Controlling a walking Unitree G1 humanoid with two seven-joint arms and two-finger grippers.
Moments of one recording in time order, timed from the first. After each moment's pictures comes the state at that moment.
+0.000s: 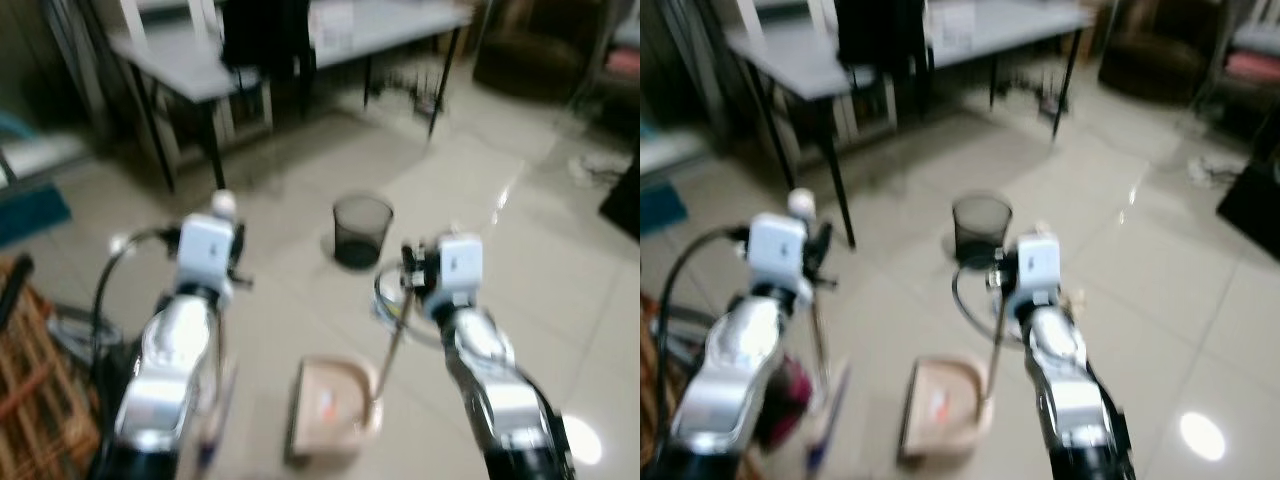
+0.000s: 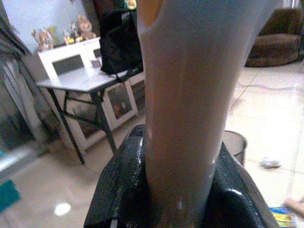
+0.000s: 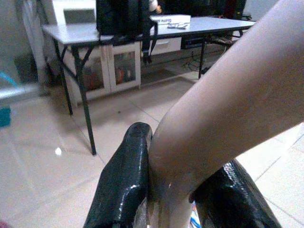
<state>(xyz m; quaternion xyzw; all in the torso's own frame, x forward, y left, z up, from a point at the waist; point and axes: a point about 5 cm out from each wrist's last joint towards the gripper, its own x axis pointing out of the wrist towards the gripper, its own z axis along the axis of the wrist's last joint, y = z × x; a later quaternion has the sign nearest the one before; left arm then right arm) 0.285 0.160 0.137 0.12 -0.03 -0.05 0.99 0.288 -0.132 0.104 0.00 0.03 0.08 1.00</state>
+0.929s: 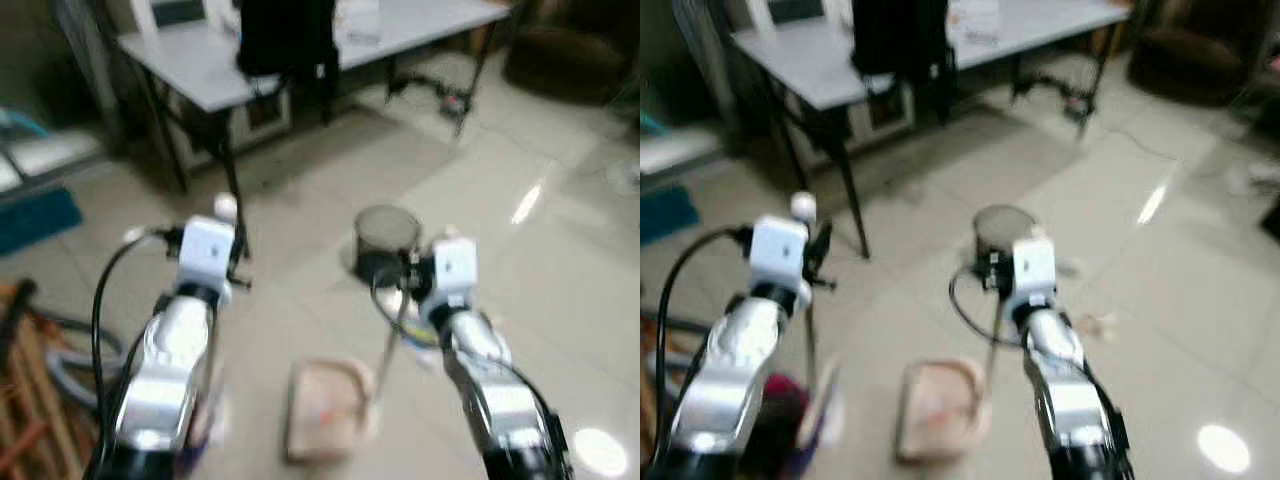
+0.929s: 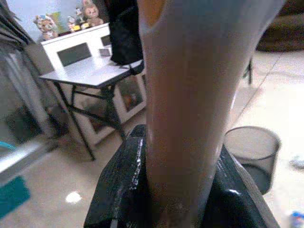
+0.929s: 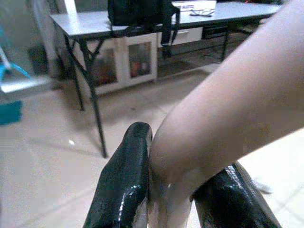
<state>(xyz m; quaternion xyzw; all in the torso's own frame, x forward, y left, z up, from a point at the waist) 0.285 0.158 0.134 0.13 -0.02 -0.06 0.99 0.288 -0.129 0.099 0.00 0.04 0.10 0.99</state>
